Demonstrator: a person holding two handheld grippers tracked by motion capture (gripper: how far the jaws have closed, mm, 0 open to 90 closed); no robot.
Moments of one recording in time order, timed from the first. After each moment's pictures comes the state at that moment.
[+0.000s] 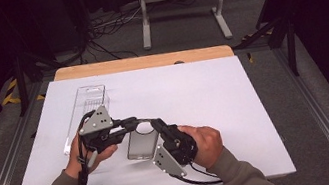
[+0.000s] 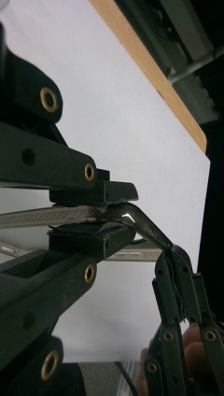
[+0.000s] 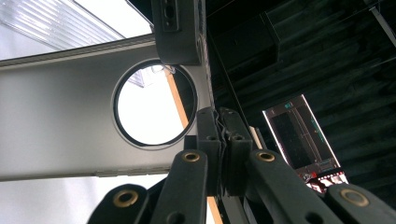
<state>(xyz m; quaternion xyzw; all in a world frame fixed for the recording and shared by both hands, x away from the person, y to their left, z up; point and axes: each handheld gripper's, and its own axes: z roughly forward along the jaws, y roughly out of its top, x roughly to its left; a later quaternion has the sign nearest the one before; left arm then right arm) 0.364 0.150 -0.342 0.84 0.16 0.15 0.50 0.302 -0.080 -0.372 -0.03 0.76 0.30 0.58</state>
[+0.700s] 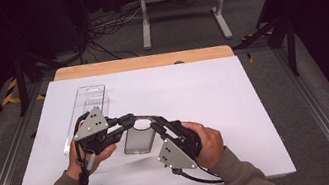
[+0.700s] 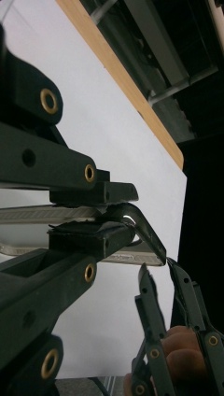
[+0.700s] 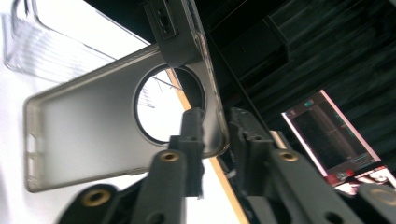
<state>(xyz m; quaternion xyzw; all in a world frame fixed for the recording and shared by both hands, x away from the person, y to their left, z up) 0.358 0.156 -0.340 0.81 0.17 0.18 0.53 0.302 -0.089 -0.362 0.02 0.76 0.37 0.53</state>
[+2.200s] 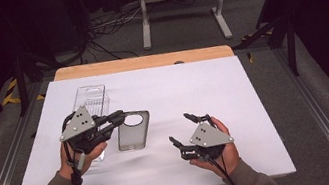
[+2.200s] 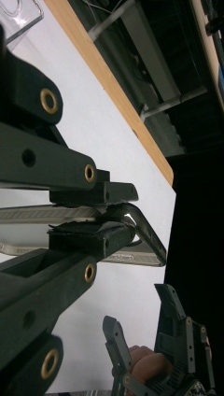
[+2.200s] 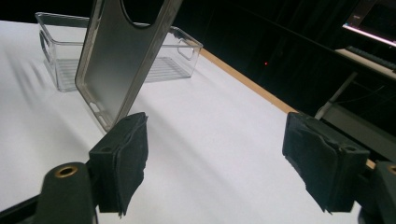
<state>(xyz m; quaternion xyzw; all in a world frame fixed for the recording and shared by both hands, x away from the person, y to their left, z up) 0.360 0.177 -0.337 0.79 0.19 0.20 0.55 0.313 -0.152 -0.392 0.22 0.78 0.48 0.35</state>
